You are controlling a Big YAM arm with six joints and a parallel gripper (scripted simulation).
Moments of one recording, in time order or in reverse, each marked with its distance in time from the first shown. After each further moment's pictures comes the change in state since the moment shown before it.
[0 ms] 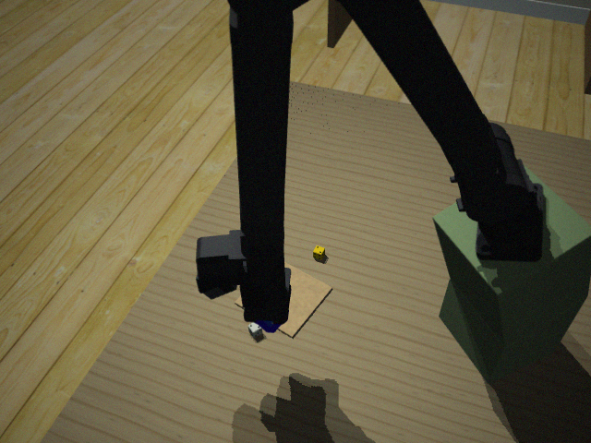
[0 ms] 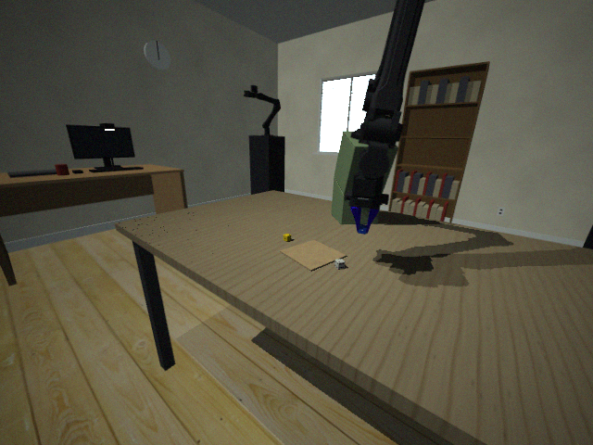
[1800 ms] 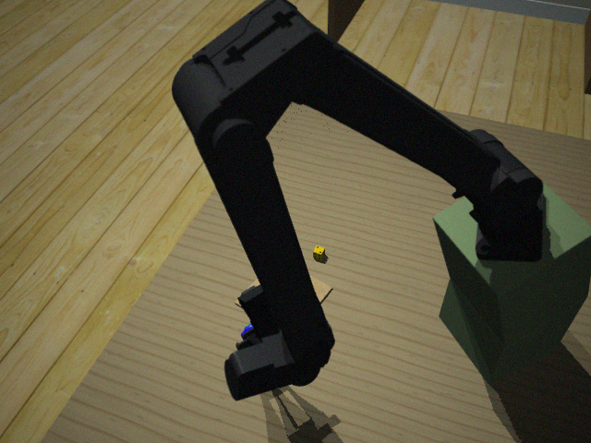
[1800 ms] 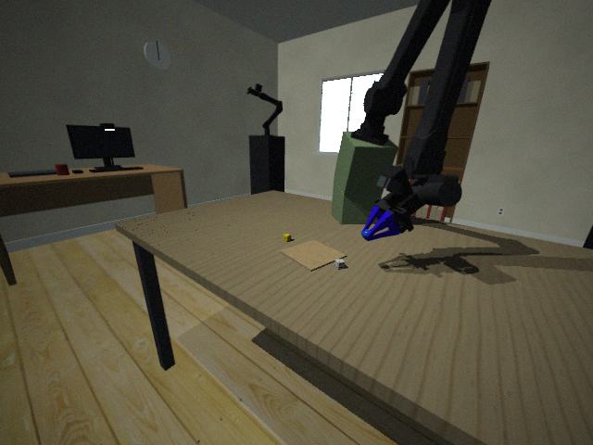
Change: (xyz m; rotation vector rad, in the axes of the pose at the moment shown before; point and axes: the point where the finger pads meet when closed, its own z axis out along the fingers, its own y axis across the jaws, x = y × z) arm -0.029 0.015 0.004 0.457 -0.848 0.782
